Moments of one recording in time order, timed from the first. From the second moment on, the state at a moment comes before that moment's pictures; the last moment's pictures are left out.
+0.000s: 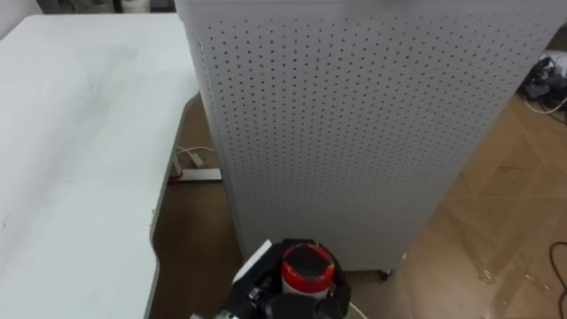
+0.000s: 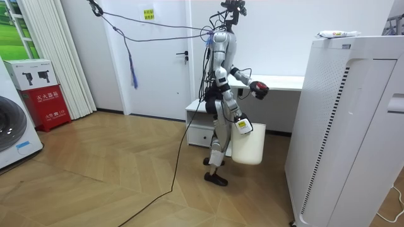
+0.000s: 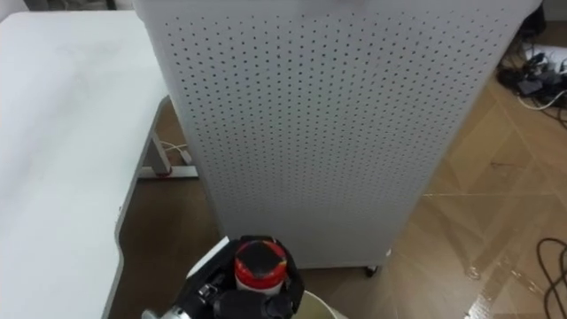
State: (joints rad) left arm -0.01 0.24 -0.49 0.23 -0.32 -0.15 -0.25; right arm -0.17 -0.26 0.26 1.09 0.26 -0.09 0.15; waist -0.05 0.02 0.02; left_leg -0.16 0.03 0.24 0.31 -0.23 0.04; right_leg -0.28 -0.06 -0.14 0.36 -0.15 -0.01
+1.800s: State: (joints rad) left arm -0.05 0.25 -0.52 0.06 -0.01 -0.17 -0.17; right arm -0.11 -0.27 0.31 1.09 0.23 -0.12 0.14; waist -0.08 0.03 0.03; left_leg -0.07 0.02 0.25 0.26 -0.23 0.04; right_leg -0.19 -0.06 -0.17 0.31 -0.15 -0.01
